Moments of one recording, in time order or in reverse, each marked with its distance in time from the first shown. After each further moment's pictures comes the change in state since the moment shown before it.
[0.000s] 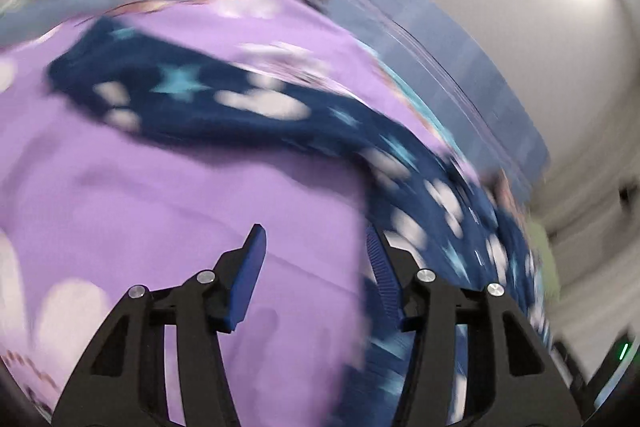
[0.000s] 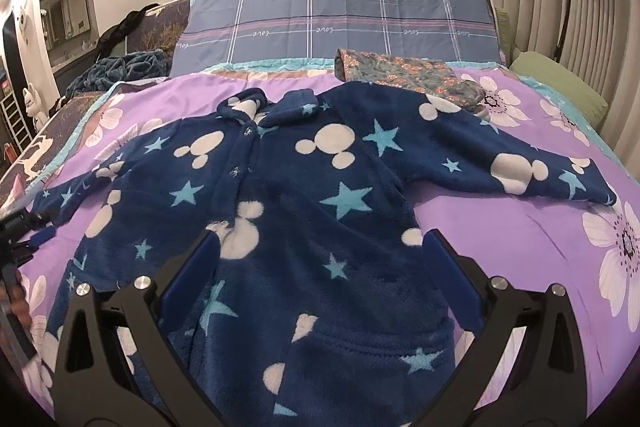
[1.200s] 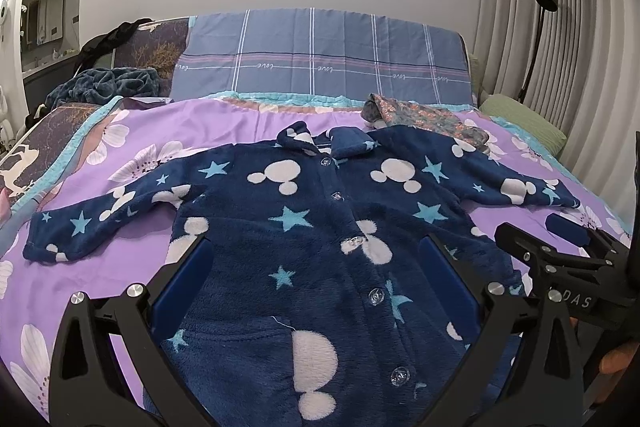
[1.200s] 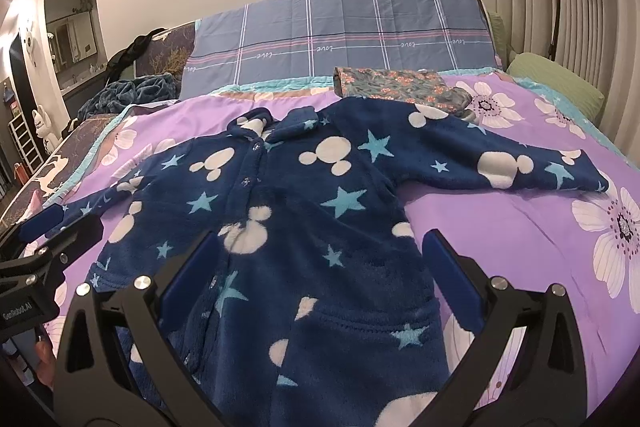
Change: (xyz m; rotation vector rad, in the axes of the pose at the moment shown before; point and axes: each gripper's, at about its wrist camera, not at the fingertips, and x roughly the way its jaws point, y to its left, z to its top) left arm -0.059 -0.242 -0.152 0.750 -0.114 -0.044; right arm -0.041 -0.016 -0.014 0.053 -0.075 0.044
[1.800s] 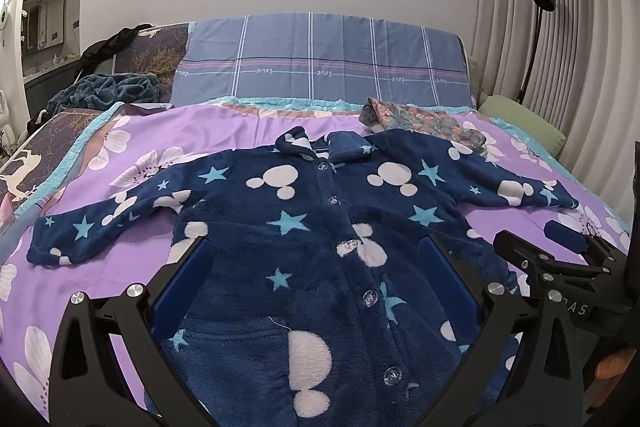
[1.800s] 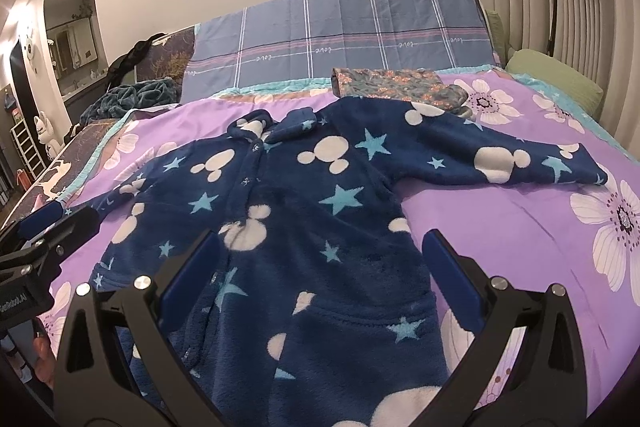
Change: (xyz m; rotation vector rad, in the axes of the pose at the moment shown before) left arm -0.008 -0.007 0.004 0.011 -0.009 0.006; right arm -0.006 -0.005 -0.003 0.016 -0.005 0.007
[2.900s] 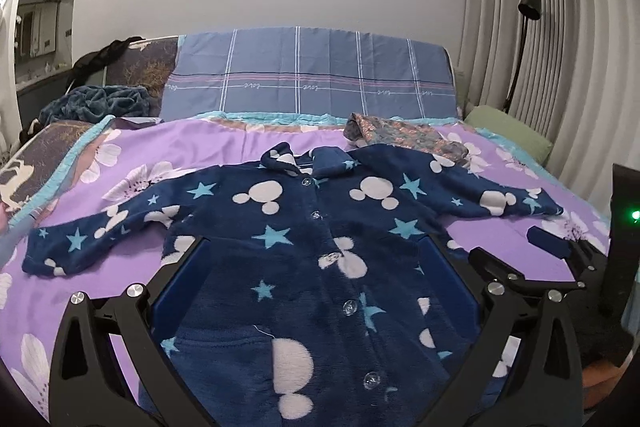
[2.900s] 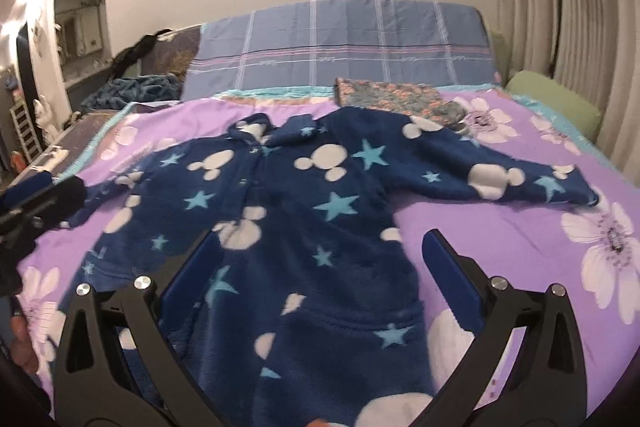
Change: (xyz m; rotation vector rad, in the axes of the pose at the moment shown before) left arm -0.014 -0.008 0.005 0.000 -0.050 -0.044; right arm -0.007 0.006 -0.003 -0.071 -0.040 -0.035
